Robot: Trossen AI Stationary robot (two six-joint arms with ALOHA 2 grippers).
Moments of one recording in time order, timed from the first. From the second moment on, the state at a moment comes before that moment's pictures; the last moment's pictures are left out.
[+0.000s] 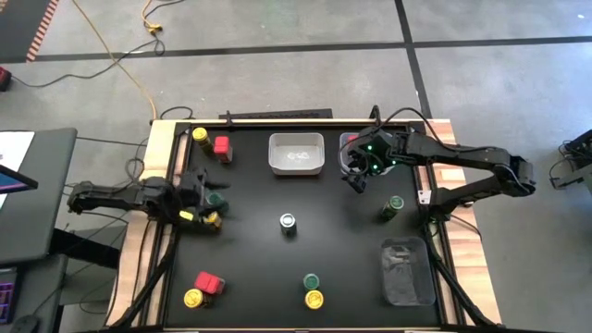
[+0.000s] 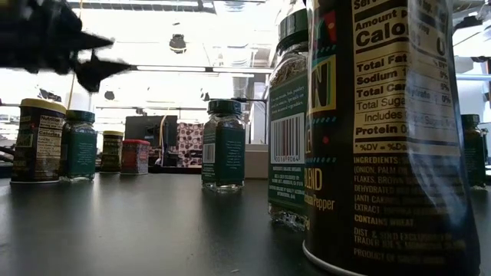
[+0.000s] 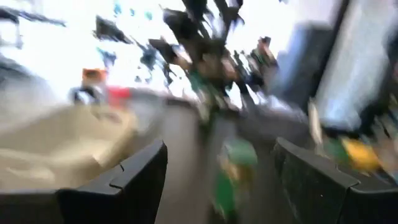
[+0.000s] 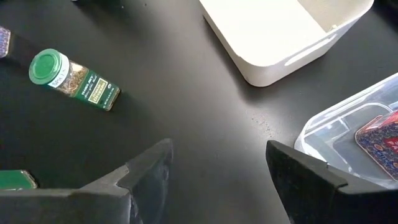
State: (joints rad) left arm -0.09 0.03 0.12 0.06 -0.24 -0.15; right arm -0.32 1.22 0.98 -0.65 -0.10 0.24
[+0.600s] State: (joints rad) left arm -0.08 0.43 0.57 -0.09 -0.62 -0.23; right arm -0.23 1.19 0.98 -0.70 -0.10 -0.01
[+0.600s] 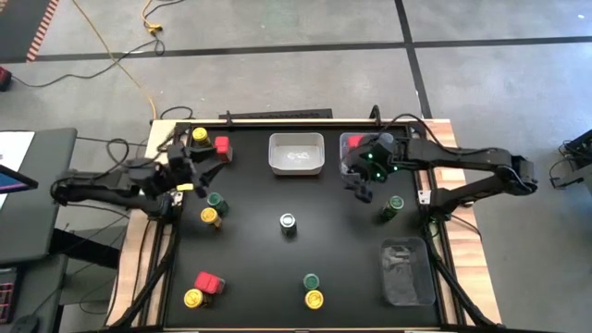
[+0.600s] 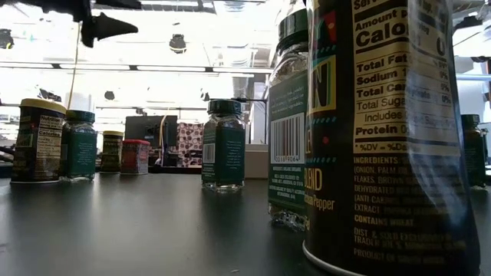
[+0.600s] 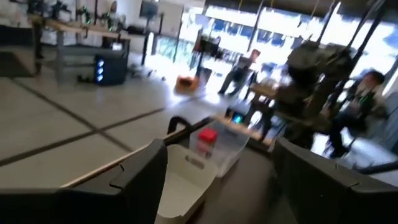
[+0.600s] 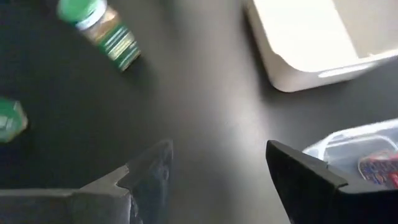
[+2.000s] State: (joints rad) left arm 0.06 1.20 1.23 -0.84 -0.52 -0.72; right arm -0.15 0.43 0.46 -0.40 -0.11 0.07
